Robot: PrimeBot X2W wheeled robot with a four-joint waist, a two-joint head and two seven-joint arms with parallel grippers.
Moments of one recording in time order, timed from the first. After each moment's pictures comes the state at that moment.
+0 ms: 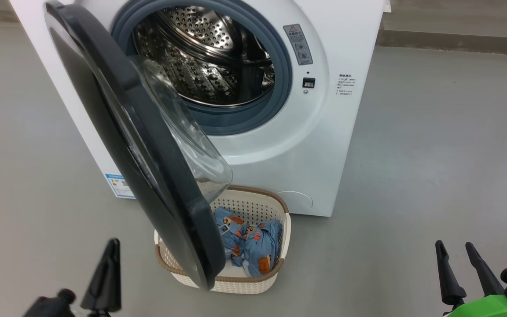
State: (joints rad) left arm 0.01 0.11 -0.09 0.18 -0.36 -0.13 -0.26; right arm 0.04 -0.17 -0.01 0.35 0.43 0.13 -0.25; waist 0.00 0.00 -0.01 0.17
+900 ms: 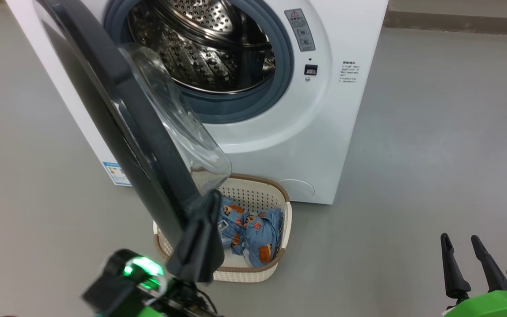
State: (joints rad) left arm -0.08 0.08 -0.40 -0.21 -0.45 -0.13 -0.21; right arm 0.03 -0.16 -0.04 0.32 0.42 0.13 -0.25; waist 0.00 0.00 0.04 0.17
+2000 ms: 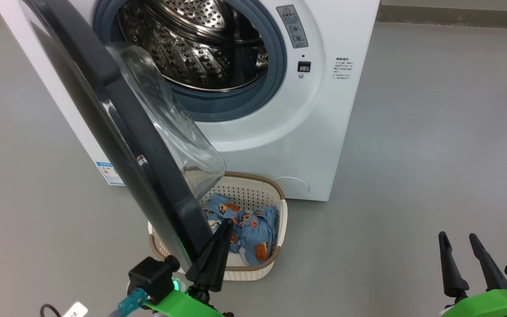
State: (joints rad) left arm -0.19 0.07 -0.49 0.25 -0.54 -0.13 -0.25; right arm 0.03 -0.16 -0.03 0.31 0.41 0.13 -0.25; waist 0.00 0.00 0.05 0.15
